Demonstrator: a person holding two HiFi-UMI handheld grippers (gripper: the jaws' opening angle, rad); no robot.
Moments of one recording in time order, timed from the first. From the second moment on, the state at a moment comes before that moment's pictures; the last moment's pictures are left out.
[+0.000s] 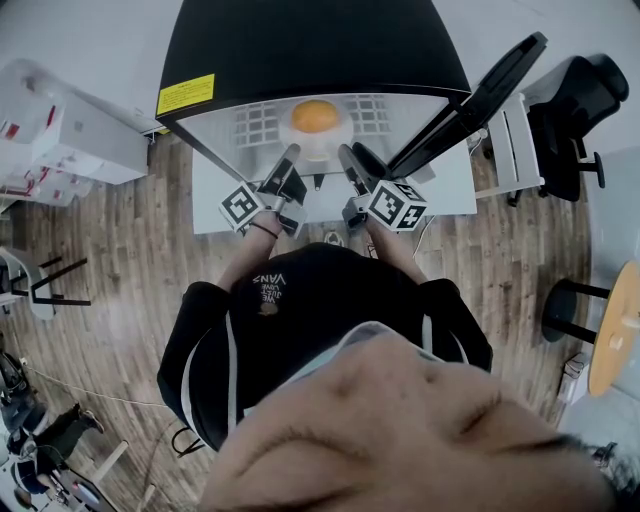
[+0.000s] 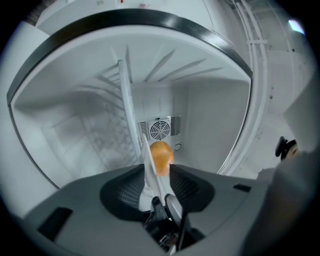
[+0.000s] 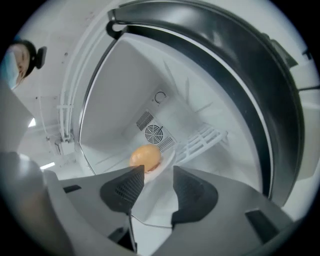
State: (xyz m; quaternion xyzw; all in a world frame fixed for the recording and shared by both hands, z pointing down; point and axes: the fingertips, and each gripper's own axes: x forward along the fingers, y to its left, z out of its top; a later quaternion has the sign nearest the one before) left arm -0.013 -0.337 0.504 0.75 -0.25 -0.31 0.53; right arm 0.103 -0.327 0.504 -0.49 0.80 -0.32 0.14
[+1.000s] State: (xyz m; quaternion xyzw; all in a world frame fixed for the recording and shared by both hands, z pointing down) left arm -0.012 -0.308 0.511 0.90 -0.36 -0.08 0.24; right arm 0.080 -0.297 0.505 -0.50 0.85 -0.14 -0.02
